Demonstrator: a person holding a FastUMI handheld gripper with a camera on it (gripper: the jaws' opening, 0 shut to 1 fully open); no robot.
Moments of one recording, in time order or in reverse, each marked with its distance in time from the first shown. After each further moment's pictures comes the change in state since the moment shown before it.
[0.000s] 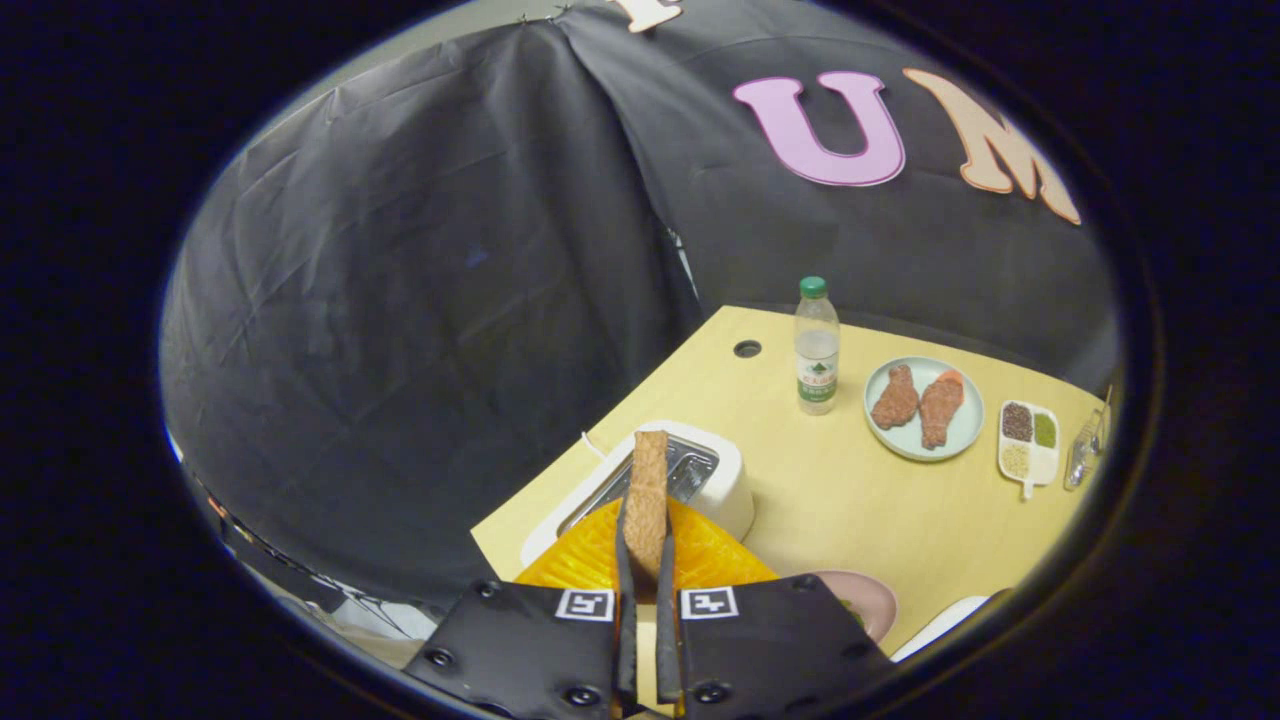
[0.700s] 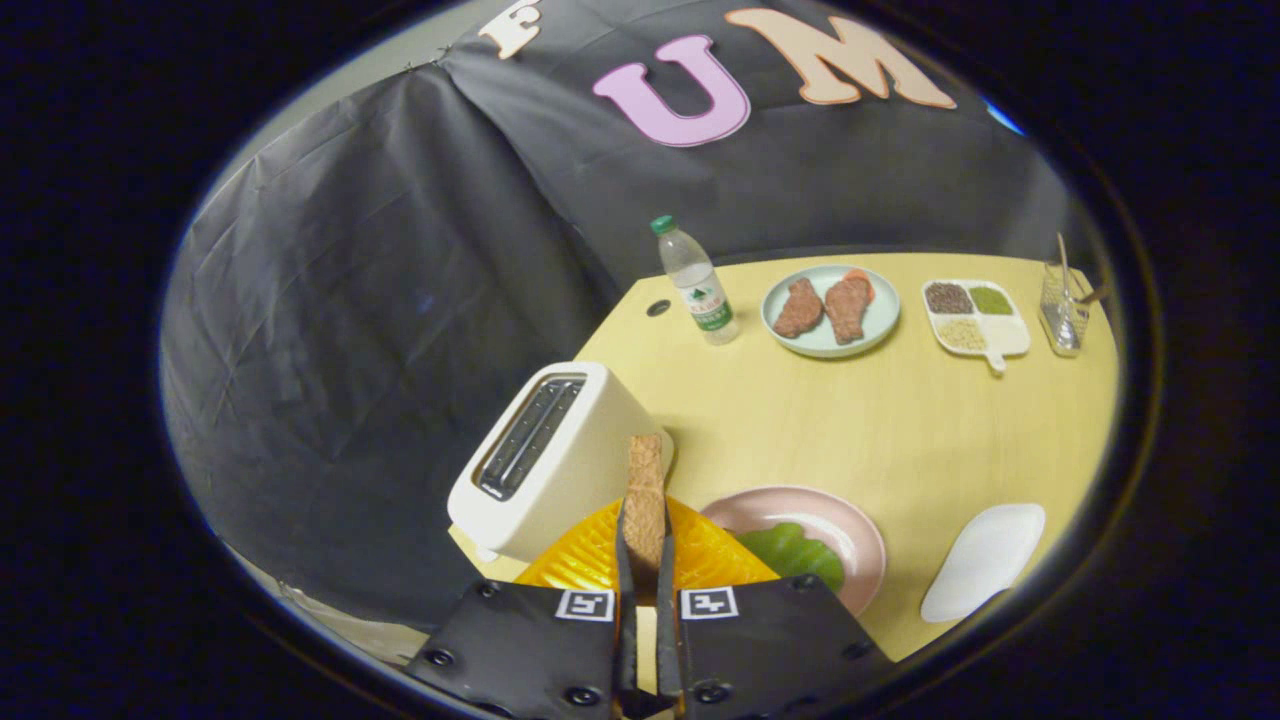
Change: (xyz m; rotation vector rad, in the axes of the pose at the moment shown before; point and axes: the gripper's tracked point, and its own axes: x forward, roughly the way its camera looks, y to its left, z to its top) arm -0.029 -0.099 -0.096 0.241 0.000 -0.103
